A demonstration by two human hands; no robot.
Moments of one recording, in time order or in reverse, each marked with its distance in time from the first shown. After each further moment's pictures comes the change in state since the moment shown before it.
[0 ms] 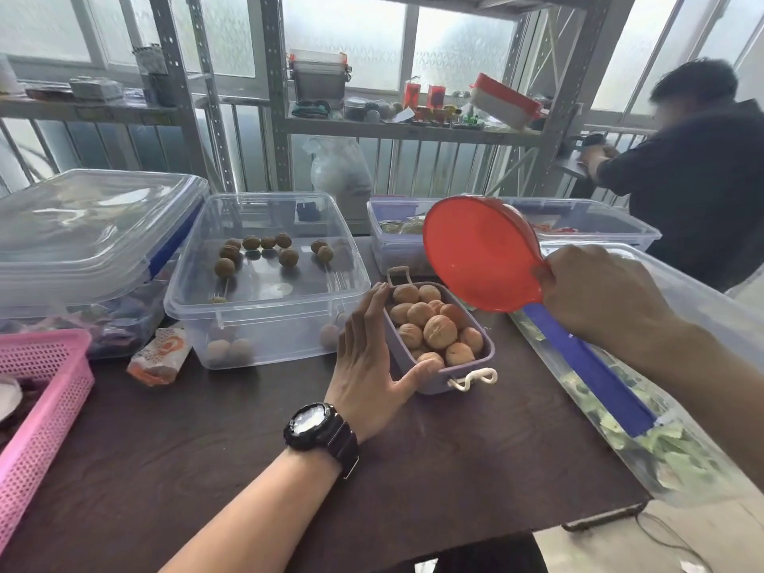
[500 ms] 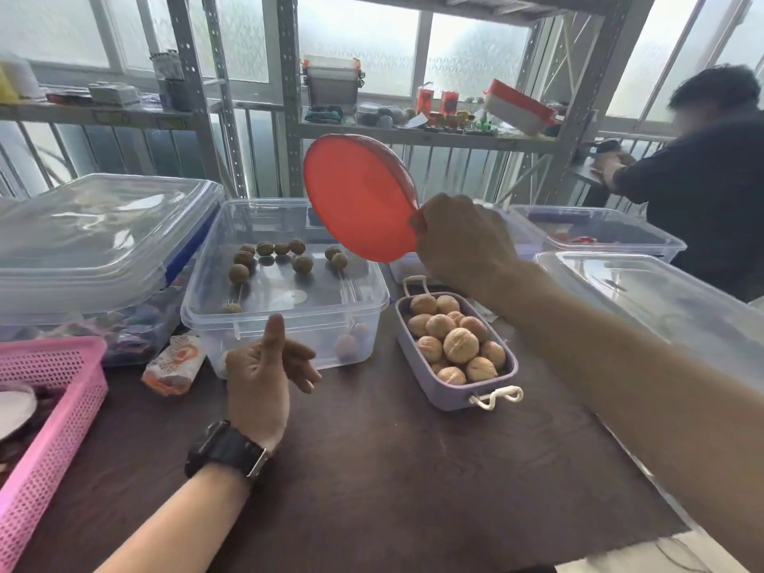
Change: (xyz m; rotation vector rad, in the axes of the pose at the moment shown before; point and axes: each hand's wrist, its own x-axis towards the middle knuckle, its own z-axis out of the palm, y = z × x) left_hand -0.008 -0.050 -0.085 -0.638 0.376 -0.481; right_hand 0.077 -0.133 -0.013 0.292 0.100 -0.166
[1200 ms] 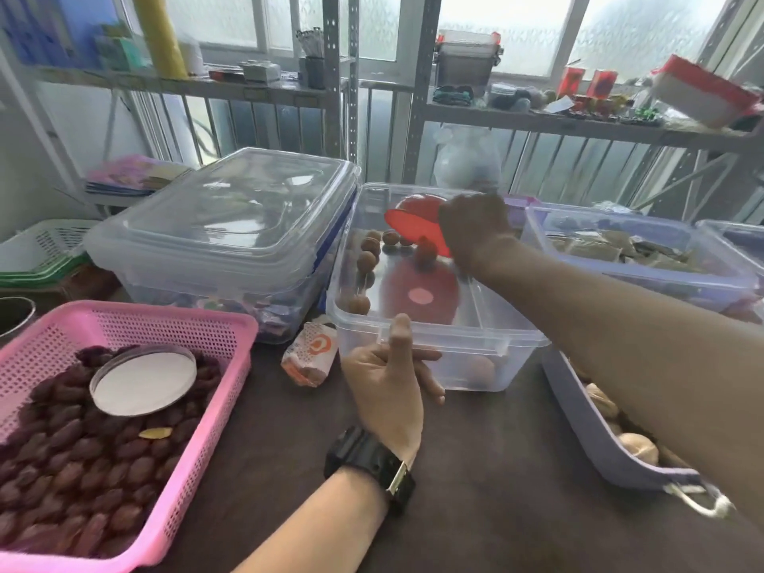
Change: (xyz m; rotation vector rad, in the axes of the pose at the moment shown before) left_hand 0.015 0.001 -0.001 -0.173 0.312 -0.139; right_hand 0.114 -0.116 0.128 -0.397 -0.149 -0.318
